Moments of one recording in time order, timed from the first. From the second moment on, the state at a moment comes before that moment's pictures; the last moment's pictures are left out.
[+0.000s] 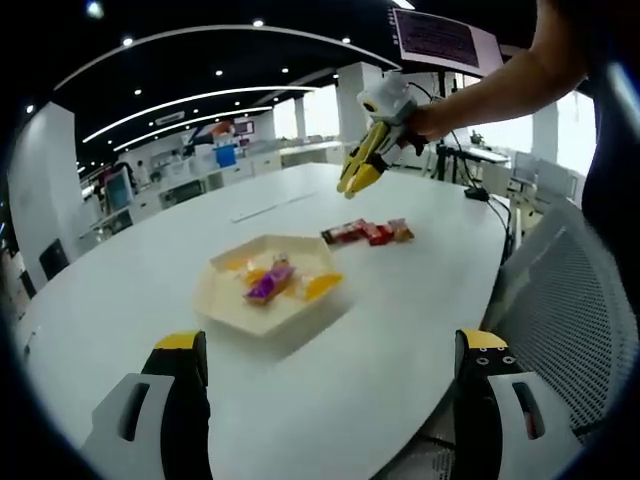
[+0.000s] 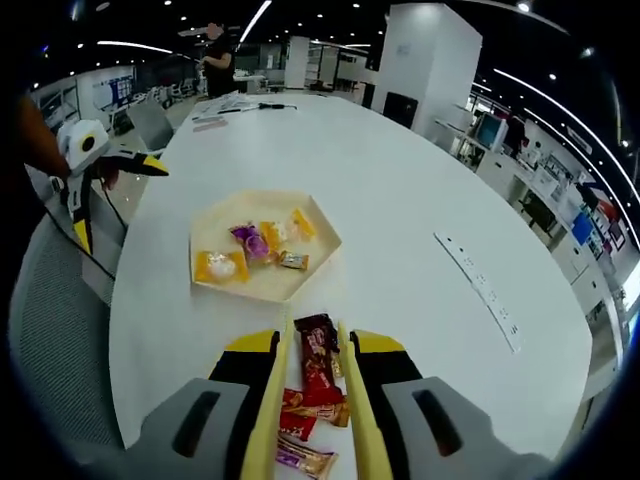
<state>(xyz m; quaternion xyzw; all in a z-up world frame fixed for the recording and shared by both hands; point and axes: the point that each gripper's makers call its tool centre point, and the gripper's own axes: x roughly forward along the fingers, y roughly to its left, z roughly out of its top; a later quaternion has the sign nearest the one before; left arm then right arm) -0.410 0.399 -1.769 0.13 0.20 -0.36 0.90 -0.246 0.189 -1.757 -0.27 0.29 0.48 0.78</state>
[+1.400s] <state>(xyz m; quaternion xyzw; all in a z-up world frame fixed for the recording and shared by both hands) -0.413 0.397 -1.775 0.13 0.22 -0.37 0.90 -0.239 0.184 -1.828 -0.33 0.33 0.47 0.75</state>
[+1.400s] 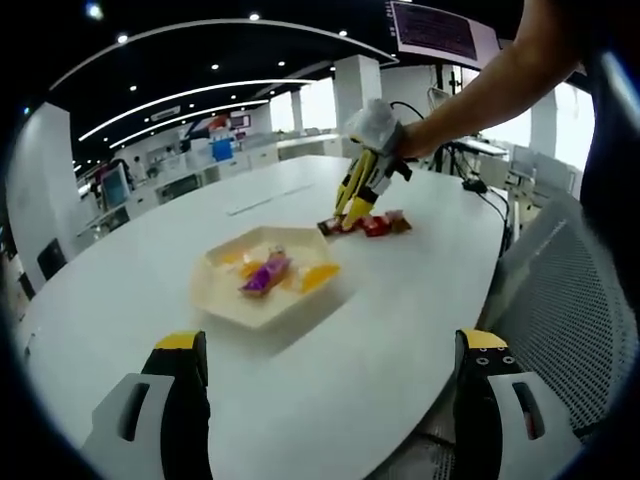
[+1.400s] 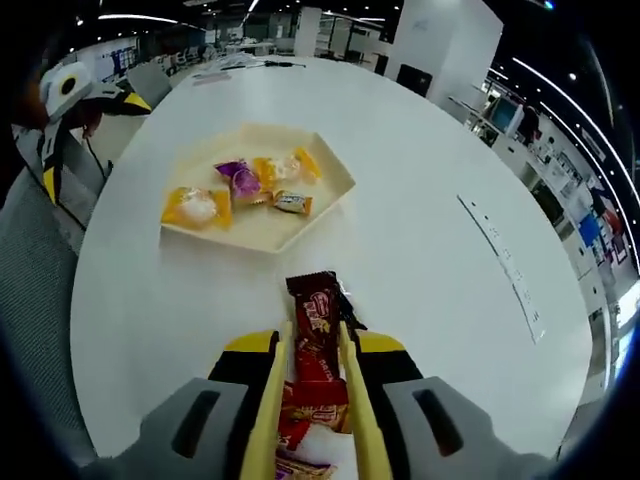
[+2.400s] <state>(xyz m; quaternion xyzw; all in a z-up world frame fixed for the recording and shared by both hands) -0.414 0.396 -1.777 0.12 0.22 -0.37 0.89 -0.226 0.175 -1.775 -0.25 0.36 0.43 0.79</state>
